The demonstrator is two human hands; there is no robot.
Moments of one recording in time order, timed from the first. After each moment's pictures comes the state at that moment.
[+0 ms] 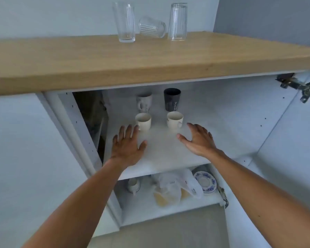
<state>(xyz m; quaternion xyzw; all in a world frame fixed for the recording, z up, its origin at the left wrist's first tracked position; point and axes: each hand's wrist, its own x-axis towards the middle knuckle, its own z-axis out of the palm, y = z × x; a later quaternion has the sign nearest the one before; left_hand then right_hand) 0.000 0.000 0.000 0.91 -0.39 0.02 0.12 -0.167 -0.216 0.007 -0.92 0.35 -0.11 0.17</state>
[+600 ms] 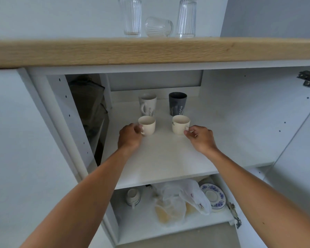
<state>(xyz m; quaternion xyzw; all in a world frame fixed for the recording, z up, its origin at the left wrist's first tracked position) 0.056 -0.055 -0.018 0.87 -0.25 0.00 0.43 -0.121 -0.247 -0.023 -0.85 0.34 -0.27 0.30</state>
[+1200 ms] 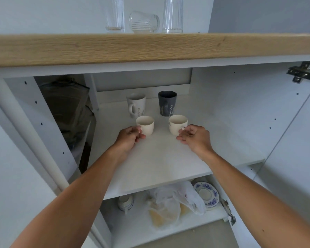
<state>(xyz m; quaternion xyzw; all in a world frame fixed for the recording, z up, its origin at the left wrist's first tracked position) 0.048 -0.082 -0.019 0.71 -0.21 -0.23 0.63 -0.128 -0.243 -0.024 -0.70 0.30 -0.36 0.55</state>
